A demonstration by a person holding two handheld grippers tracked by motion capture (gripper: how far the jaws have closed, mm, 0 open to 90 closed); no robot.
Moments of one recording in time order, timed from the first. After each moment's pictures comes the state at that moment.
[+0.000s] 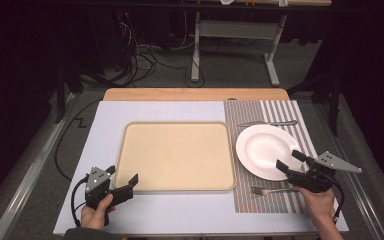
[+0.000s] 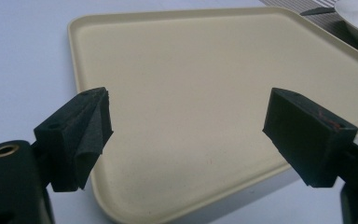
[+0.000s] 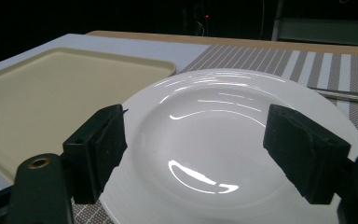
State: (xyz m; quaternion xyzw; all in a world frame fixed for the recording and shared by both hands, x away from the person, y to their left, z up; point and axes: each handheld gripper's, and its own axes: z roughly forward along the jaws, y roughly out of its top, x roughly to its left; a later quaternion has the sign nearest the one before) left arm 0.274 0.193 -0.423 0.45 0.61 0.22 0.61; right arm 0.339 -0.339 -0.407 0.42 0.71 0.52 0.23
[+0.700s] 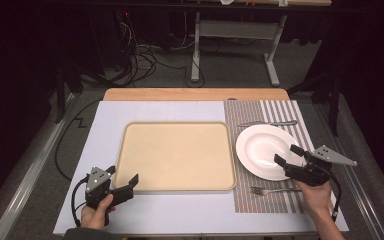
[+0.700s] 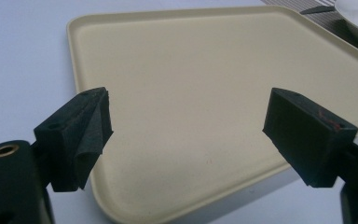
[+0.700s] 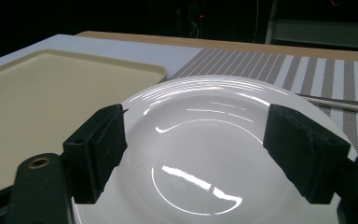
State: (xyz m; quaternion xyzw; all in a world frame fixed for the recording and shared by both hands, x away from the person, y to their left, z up) left arm 0.274 0.192 -0.423 0.45 0.61 0.22 0.61; right arm 0.356 -0.335 -0.405 0.42 0.71 0.52 0.23
